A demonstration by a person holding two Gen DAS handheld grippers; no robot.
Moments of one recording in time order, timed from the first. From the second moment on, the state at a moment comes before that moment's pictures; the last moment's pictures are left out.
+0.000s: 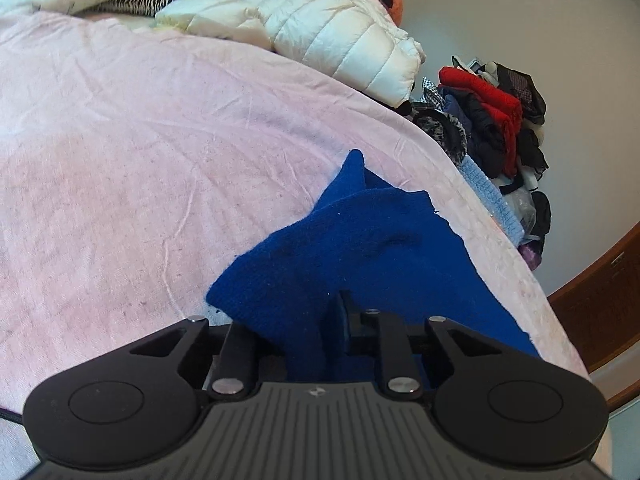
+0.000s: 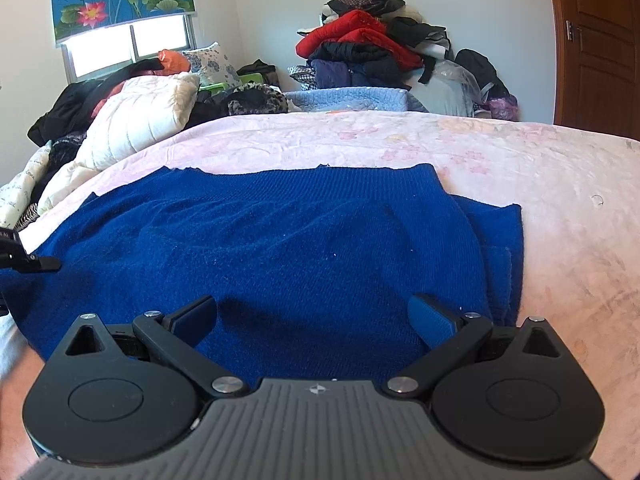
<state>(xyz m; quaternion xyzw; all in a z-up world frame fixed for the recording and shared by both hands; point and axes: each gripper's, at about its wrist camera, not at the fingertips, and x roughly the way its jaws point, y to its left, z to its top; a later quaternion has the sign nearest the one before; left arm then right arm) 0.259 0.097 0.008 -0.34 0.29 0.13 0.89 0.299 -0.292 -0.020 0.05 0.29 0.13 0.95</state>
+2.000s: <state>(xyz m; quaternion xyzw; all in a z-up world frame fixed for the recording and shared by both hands) 0.236 -0.030 0.024 0.12 0.18 0.04 0.98 0.479 -0.049 0.045 -0.08 0.53 0.31 0.79</state>
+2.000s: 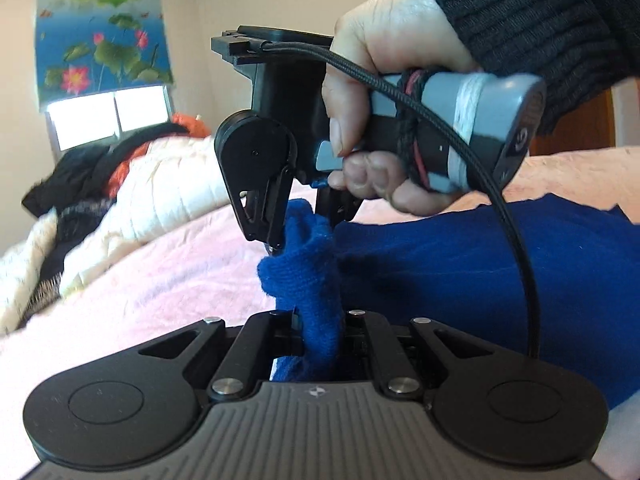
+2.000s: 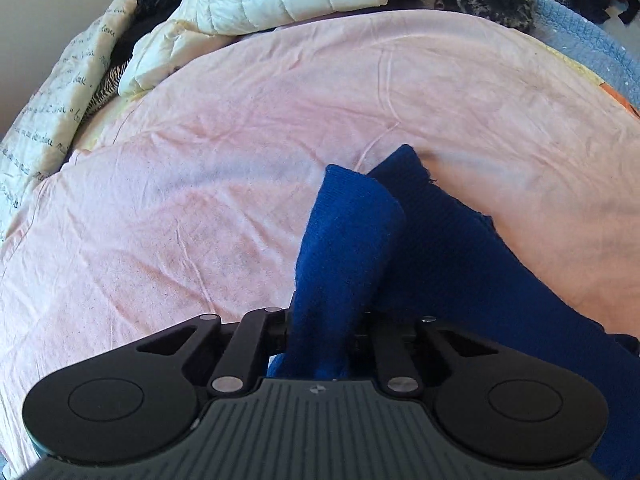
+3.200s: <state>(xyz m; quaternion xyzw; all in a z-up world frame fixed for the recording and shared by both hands) 0.196 -0.228 -0.003 0.29 0.18 -0.16 0.93 0.429 -0.400 0.005 0.19 0.48 0.25 0.82</state>
